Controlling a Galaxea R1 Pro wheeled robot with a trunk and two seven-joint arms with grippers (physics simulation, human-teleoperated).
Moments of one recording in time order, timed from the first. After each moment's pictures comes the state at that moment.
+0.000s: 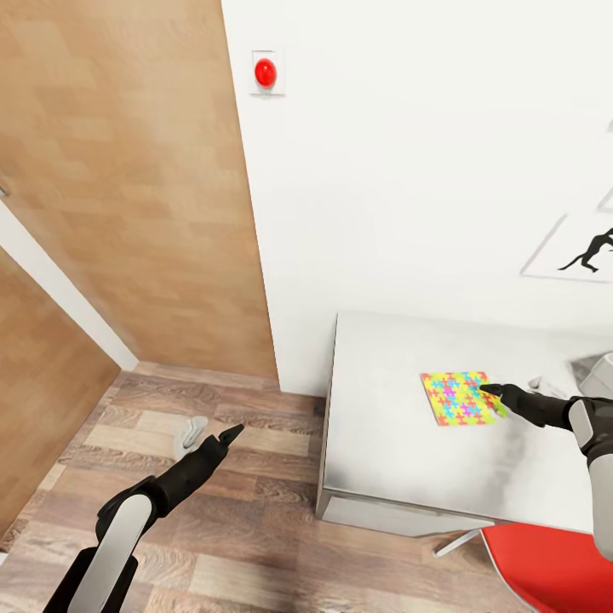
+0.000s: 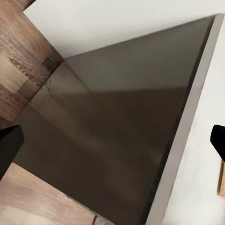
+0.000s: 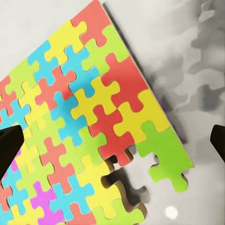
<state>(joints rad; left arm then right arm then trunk) -0.24 0.05 -0.02 -1.47 1.08 0.56 0.14 -0.96 -0.39 -0.65 -0.53 0.11 0.71 0.53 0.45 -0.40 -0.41</state>
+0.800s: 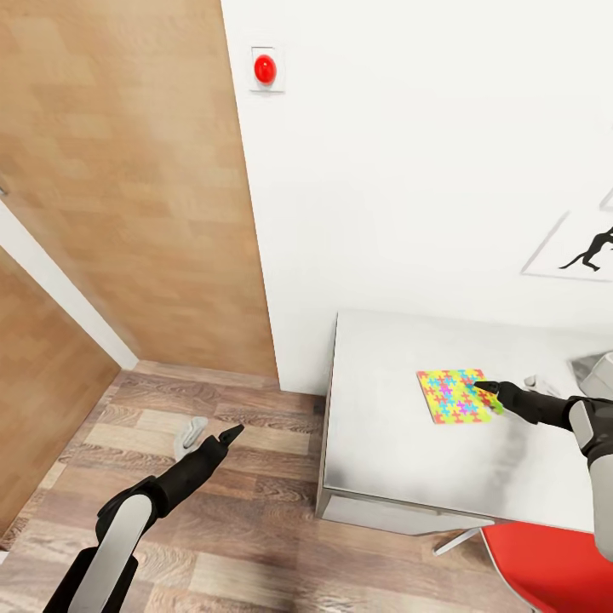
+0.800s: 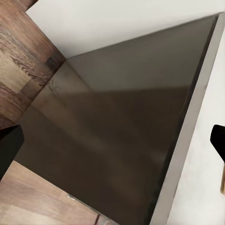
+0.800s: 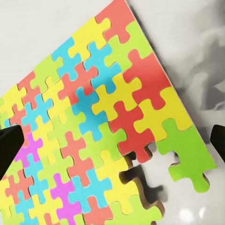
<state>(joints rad) -0.24 0.05 -0.02 -1.47 1.07 0.56 0.14 -0.95 -0.39 -0.65 -0.52 0.12 0.71 0.63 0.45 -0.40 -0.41</state>
